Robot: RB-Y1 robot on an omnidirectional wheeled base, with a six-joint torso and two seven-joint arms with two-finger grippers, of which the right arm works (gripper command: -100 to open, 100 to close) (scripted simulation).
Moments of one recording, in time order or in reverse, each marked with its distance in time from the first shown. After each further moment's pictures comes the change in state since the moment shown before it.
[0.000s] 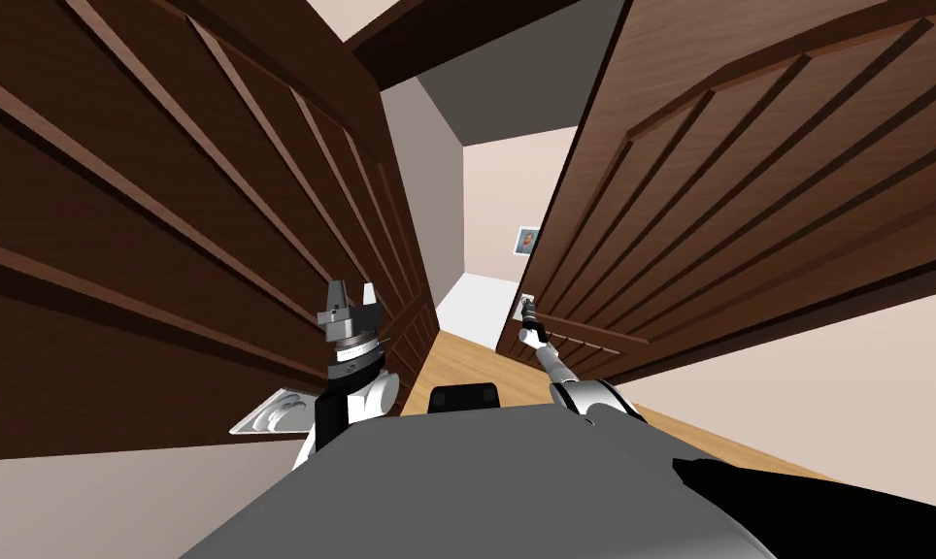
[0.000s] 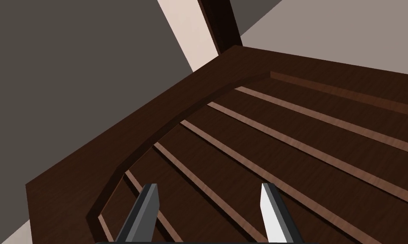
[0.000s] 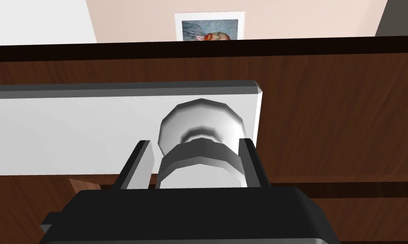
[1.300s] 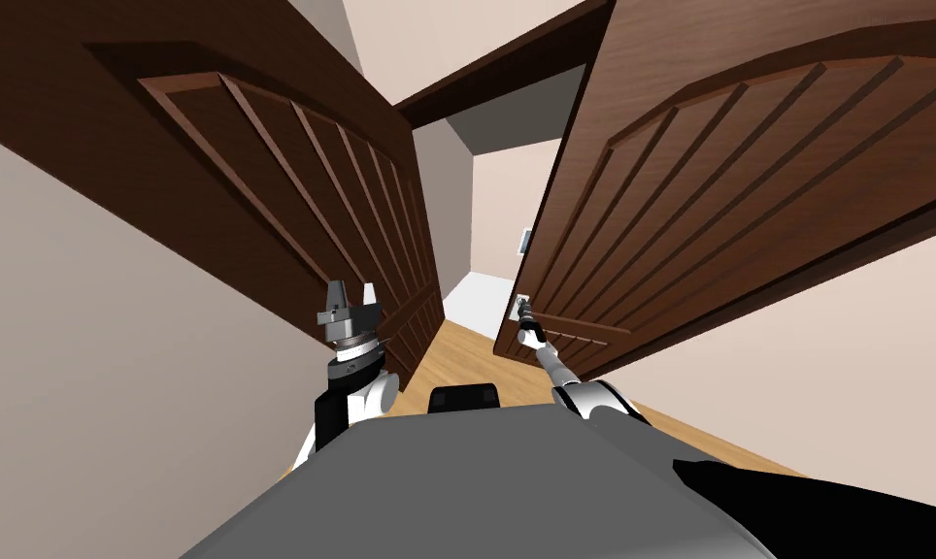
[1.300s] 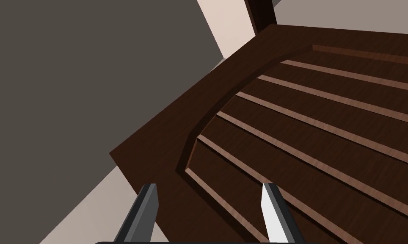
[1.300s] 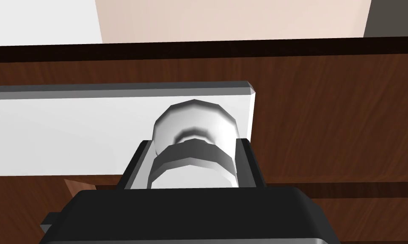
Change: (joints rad) arm 0.016 -0.016 0.071 -0.031 0.044 0.026 -0.072
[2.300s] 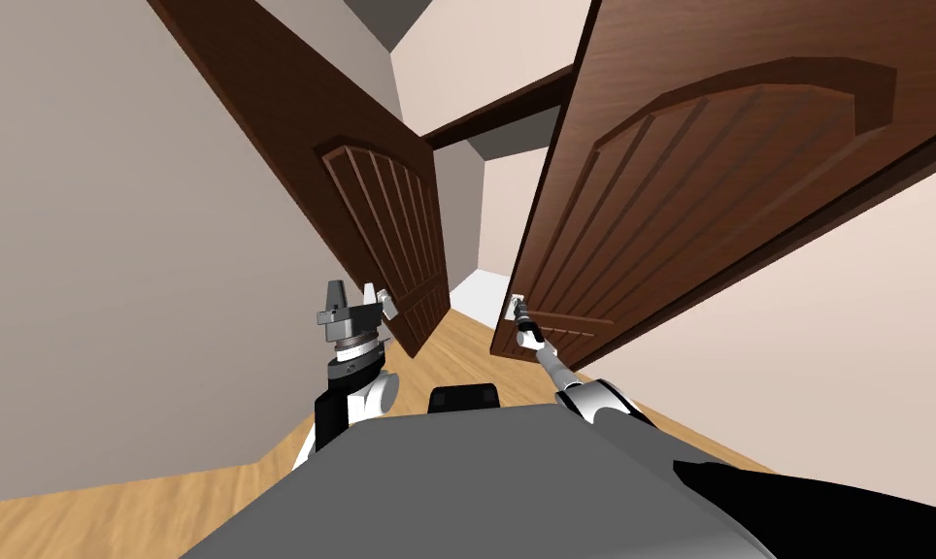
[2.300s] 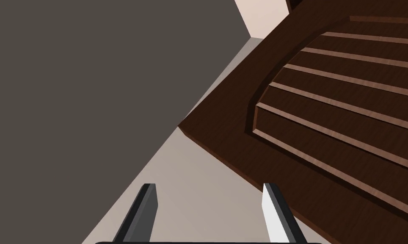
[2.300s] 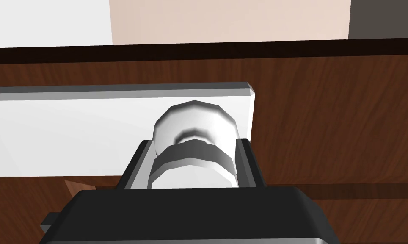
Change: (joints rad) arm 0.013 -0.028 0.100 -0.029 0.035 0.004 -0.091
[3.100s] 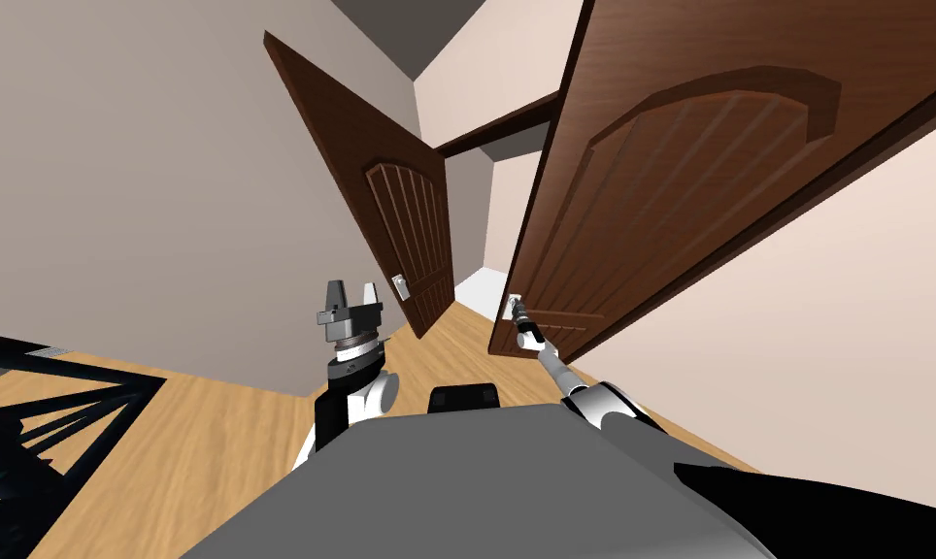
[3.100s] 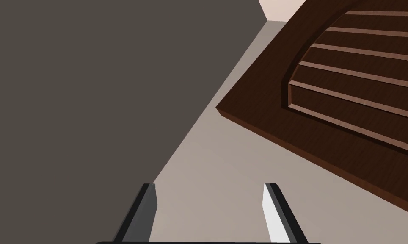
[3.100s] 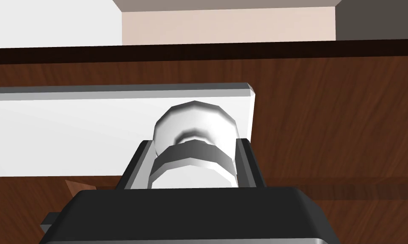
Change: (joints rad) arm 0.029 -0.034 0.071 -0.065 0.003 0.014 -0.045
